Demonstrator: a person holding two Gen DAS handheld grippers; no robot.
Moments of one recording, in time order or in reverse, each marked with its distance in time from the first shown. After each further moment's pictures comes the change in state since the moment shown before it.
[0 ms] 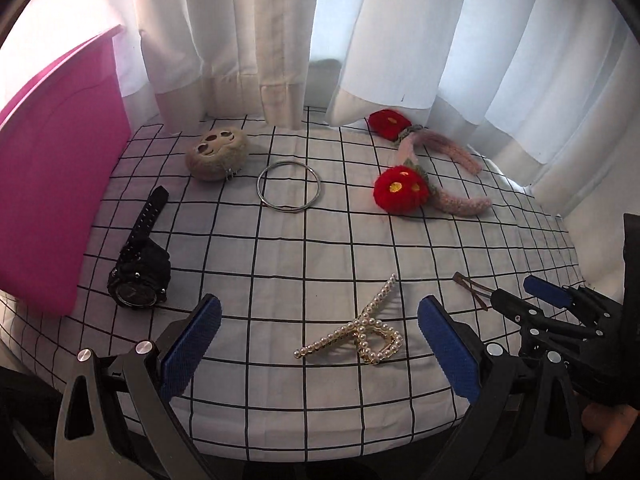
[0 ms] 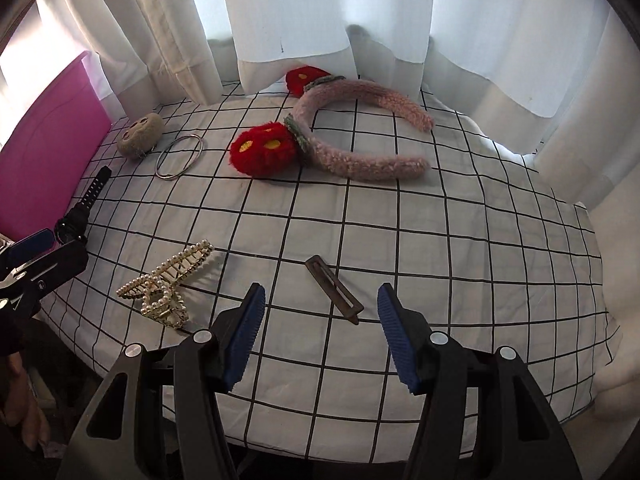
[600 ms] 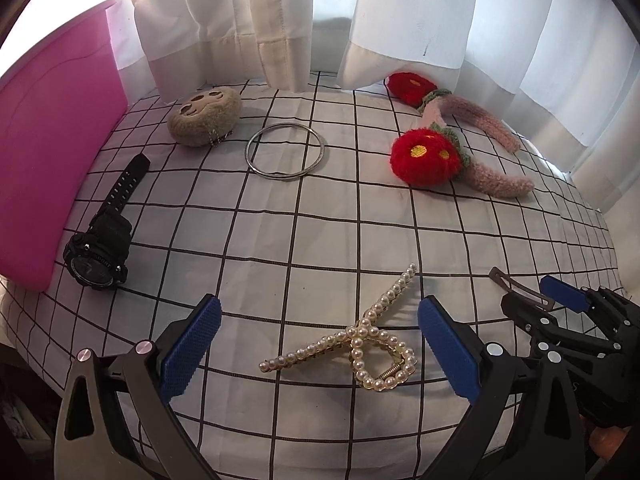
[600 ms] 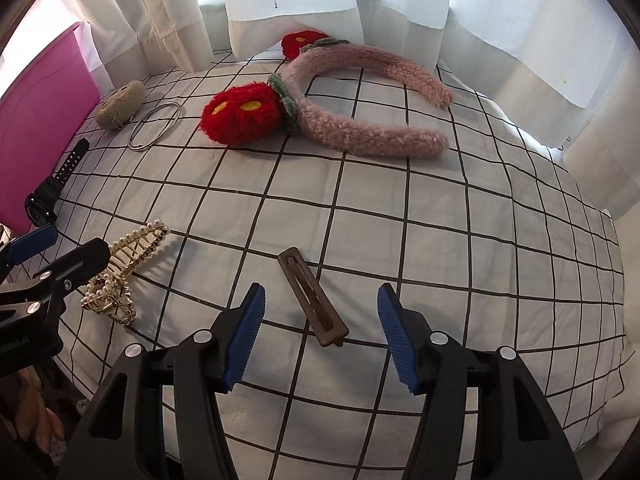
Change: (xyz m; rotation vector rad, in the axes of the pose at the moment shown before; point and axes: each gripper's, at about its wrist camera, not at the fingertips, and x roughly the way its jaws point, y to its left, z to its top) left arm 0.055 -0.023 -0.013 -0.015 0.036 0.119; right arm 0.046 -0.012 -0.001 -0.053 0.035 0.006
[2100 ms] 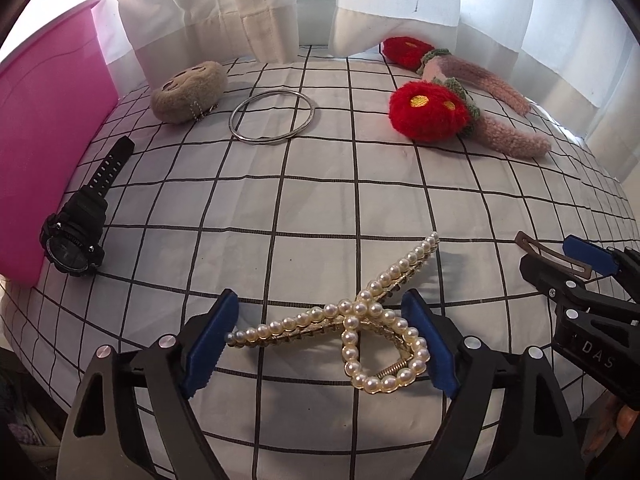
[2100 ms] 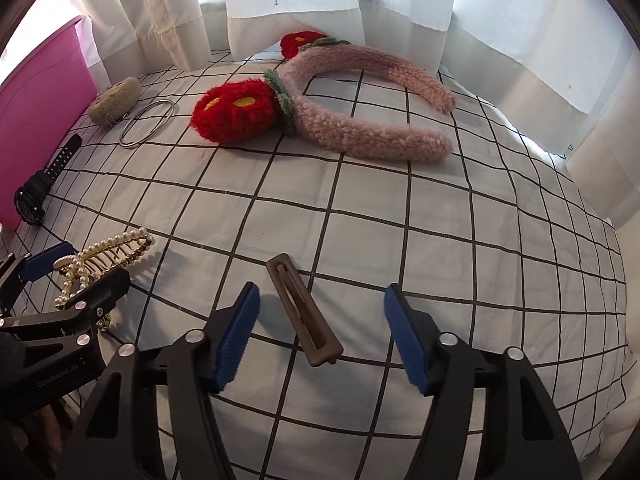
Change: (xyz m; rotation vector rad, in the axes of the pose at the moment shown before) left arm 0.026 -0.012 -0.020 0.046 0.021 0.042; right arm 0.010 0.002 -0.001 -0.038 -0.046 -0.021
